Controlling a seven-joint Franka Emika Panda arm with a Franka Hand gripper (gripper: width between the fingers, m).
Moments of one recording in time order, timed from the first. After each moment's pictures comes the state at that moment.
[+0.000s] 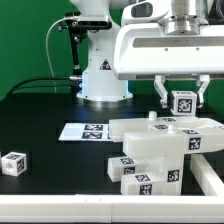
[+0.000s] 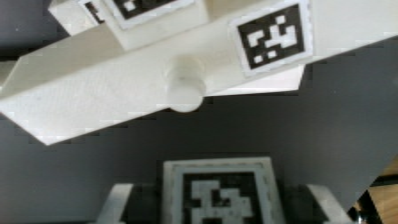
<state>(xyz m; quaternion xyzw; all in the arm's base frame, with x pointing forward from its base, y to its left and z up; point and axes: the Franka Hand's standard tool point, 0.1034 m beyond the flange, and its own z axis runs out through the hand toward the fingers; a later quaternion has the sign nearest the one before) 0.610 0.085 0.143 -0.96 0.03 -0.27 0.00</state>
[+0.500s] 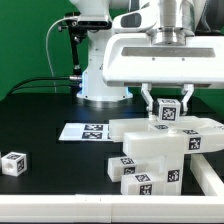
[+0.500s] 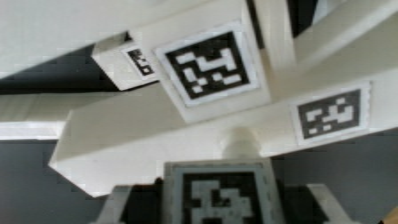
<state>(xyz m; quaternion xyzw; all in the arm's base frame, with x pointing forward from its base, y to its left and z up) 0.591 0.070 0.126 -0.97 0.03 -0.25 -0.01</state>
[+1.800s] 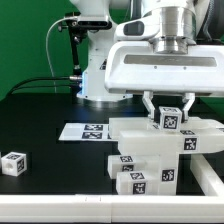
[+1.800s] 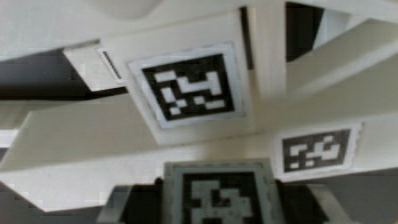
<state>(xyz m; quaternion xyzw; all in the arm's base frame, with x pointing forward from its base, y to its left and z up) 0.592 0.072 0.113 -0.97 0.01 -0.25 -0.02</state>
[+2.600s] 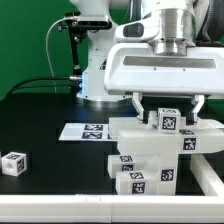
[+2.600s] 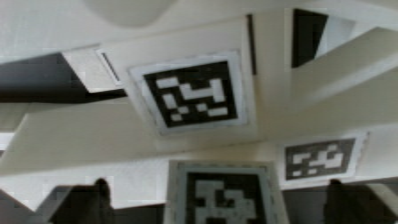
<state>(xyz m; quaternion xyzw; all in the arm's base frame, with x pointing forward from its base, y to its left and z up) 0.591 0.071 0.111 -0.97 0.01 -0.24 -0.02</state>
